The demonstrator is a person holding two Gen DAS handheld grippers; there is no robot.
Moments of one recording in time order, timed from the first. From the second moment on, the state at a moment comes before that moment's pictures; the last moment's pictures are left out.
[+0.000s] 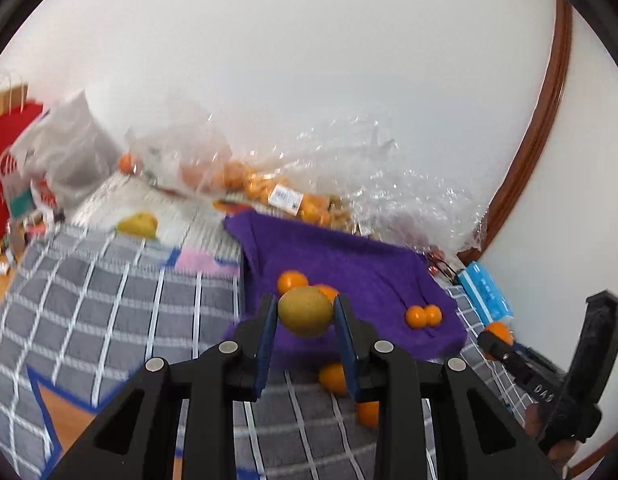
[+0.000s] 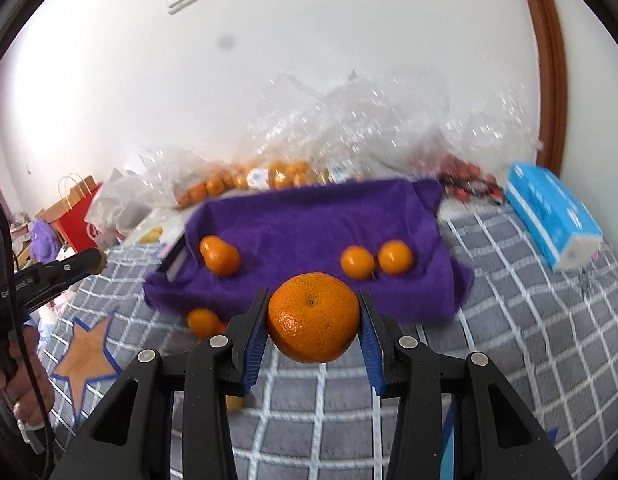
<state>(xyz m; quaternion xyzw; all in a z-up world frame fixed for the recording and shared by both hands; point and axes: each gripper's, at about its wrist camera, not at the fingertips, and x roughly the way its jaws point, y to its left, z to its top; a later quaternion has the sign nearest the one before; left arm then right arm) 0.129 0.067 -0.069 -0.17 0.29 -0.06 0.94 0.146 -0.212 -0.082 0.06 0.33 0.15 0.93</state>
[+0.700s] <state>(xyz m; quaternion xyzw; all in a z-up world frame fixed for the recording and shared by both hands) 0.214 0.081 -0.132 -0.23 0.33 -0.05 0.91 0.227 -0.185 -0.115 0.05 0.33 0.15 0.93</state>
